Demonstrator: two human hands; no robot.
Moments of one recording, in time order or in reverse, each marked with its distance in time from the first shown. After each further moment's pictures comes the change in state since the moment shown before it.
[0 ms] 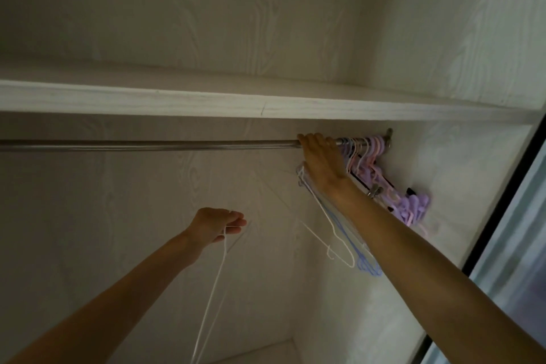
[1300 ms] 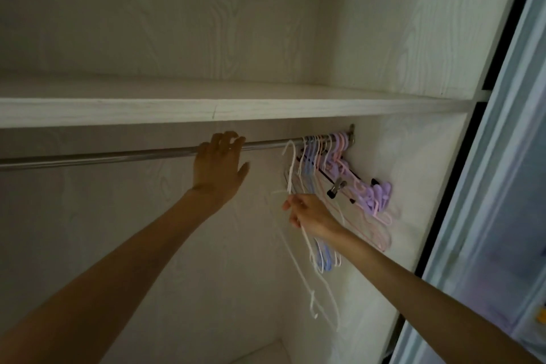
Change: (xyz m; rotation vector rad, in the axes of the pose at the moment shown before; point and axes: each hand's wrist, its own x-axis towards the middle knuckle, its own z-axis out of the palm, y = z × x) left_hand 0.036 0.079 0.044 1.228 0.531 0.831; right_hand -0.111 -0.020 -0.038 1.106 -0.353 0.542
